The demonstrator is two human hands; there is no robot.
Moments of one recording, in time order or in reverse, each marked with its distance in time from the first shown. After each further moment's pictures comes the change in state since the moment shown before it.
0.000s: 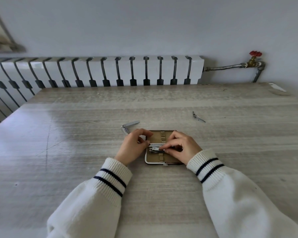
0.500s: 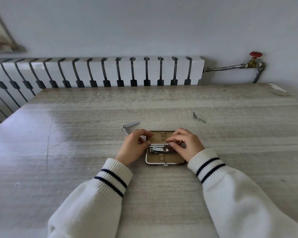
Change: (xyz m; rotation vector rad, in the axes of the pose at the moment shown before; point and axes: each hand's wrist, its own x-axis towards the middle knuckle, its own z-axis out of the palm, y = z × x) left_hand 0.001 0.000 0.000 0.011 -0.009 -0.007; right_hand 0.003 0.003 -0.003 -0.025 0.124 0.054
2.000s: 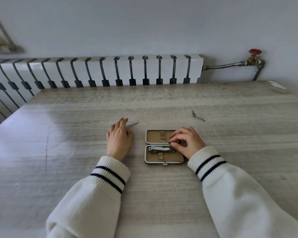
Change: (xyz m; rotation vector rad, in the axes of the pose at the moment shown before) left_hand 0.009 -0.012 -0.018 0.413 0.260 -0.155; right_hand 0.005 0.019 0.002 -0.071 -0.015 0.013
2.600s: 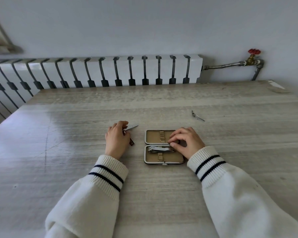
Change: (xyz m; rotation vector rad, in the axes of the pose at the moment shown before) left_hand 0.007 -0.006 0.000 -0.124 0.044 -0.031; right_hand -0.001 -0.002 -0.002 -0.004 -0.016 0.005
